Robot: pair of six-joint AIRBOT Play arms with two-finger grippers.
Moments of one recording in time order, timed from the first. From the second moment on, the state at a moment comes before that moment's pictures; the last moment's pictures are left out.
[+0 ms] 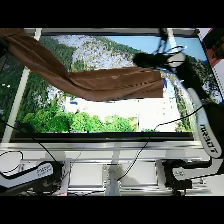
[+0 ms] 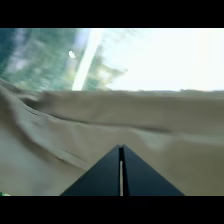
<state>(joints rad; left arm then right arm) 0.40 -1.30 1.43 0.77 -0.64 -1.18 0.28 -1.56 1.48 -0.84 0.56 1.24</state>
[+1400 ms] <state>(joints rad) 0.19 -1.16 1.42 0.83 -0.91 -1.25 0.83 -2.22 2.07 -0.77 0.51 1.45</state>
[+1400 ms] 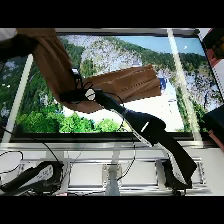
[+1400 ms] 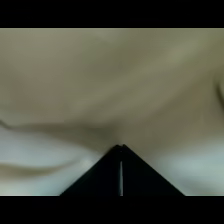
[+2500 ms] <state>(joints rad) -0.14 -1.30 1.08 0.80 -0.61 -1.43 0.49 -2.18 2.07 -0.94 0.55 1.51</state>
